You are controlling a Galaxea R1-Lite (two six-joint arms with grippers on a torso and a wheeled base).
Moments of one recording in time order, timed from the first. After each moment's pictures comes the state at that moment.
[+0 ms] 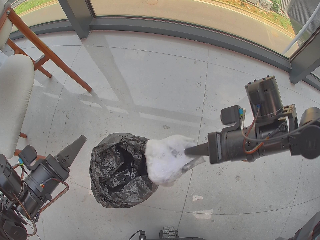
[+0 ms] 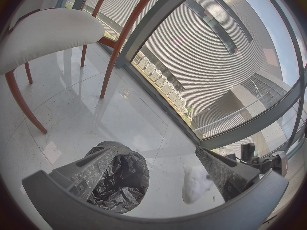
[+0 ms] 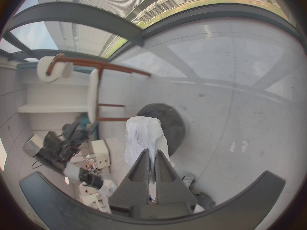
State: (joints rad) left arm -0.41 1.42 -0.02 -1.47 0.07 -0.64; right arm 0.75 1.69 -1.07 -0.01 0.28 0.45
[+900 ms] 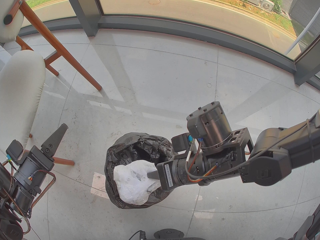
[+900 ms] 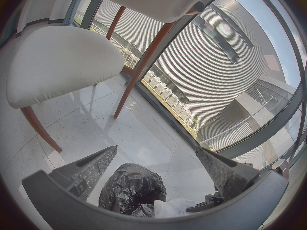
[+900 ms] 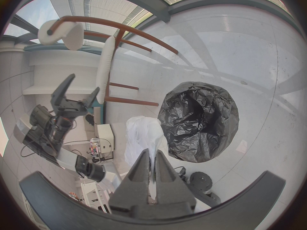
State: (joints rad) left arm -0.33 1.35 -0.02 -1.48 0.10 -0.63; right arm 0.87 1.93 -1.15 -0.11 0.21 0.42
